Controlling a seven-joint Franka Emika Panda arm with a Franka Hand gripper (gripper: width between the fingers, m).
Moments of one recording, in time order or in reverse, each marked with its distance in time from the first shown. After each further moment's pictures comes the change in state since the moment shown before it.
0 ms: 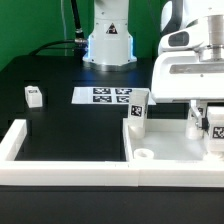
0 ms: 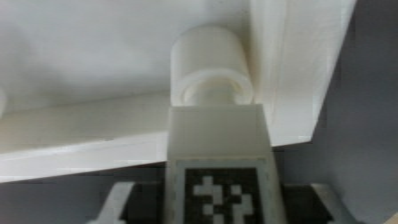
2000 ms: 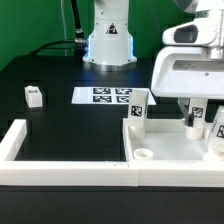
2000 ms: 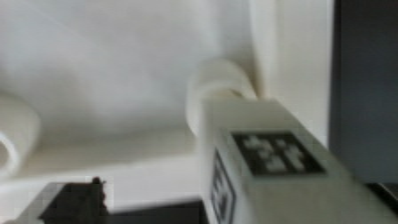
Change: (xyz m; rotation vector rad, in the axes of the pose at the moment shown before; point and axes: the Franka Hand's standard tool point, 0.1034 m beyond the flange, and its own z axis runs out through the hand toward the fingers) arm 0.007 0.010 -0.003 -0.064 -0.494 0.028
